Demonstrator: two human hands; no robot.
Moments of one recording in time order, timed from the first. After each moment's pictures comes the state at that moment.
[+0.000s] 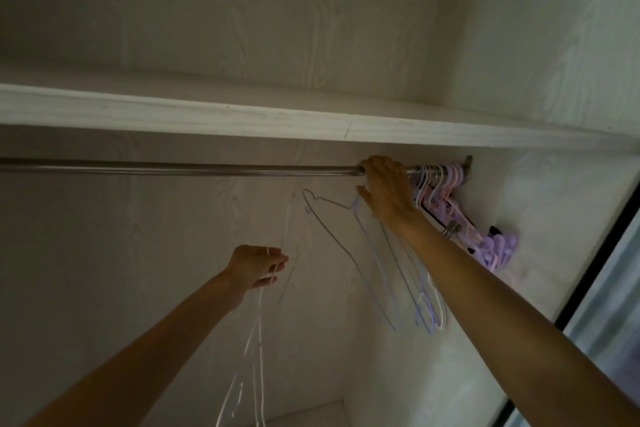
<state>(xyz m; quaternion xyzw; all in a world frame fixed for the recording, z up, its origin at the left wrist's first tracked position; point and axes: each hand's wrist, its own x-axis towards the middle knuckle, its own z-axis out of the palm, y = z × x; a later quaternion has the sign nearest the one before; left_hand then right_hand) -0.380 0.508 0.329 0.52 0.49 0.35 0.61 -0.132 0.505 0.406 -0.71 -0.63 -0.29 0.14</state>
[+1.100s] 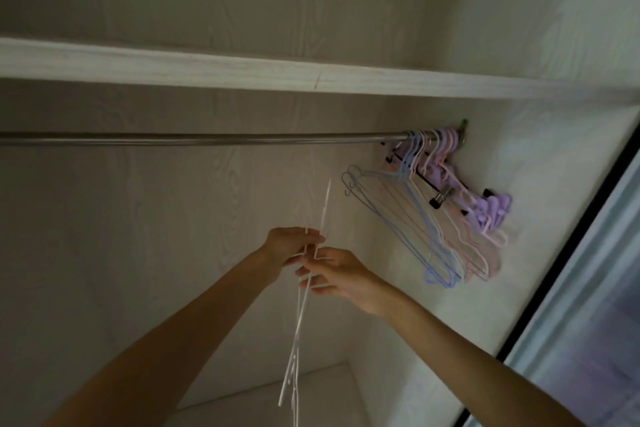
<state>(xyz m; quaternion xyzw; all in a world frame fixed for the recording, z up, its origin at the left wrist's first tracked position) -0.342 0.464 0.328 0.55 0.46 0.29 0.64 -0.232 0.393 0.304 -0.59 -0.48 0.50 0.42</state>
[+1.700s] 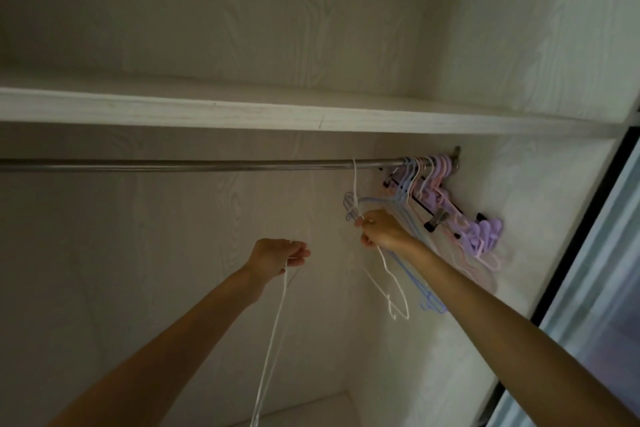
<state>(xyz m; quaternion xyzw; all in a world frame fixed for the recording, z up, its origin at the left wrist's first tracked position) -0.367 0.460 0.347 0.60 0.45 0.31 0.59 -0.145 0.454 0.362 -0.78 -0.53 0.17 0.30</state>
